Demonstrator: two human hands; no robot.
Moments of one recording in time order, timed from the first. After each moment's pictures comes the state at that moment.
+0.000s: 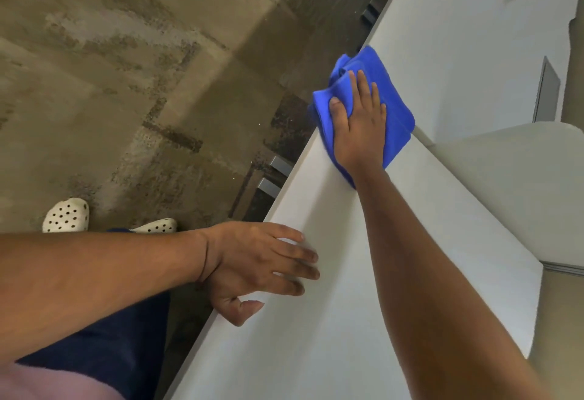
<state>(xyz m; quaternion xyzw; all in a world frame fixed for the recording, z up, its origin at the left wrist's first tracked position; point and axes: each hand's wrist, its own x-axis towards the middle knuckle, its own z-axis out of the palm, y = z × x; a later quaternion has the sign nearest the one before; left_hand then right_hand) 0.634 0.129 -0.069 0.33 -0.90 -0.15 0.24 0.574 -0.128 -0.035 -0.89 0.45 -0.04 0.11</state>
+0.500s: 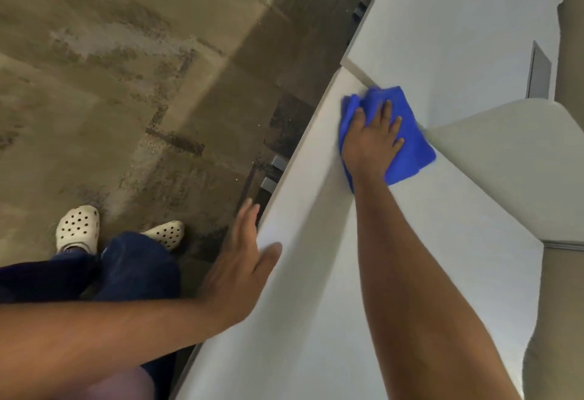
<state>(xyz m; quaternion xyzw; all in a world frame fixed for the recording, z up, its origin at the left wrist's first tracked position) 0.571 0.195 -0.038 0.71 -0.32 -0.48 0.41 0.545 -0.111 -0.027 -0.77 0.64 -0.03 0.09</state>
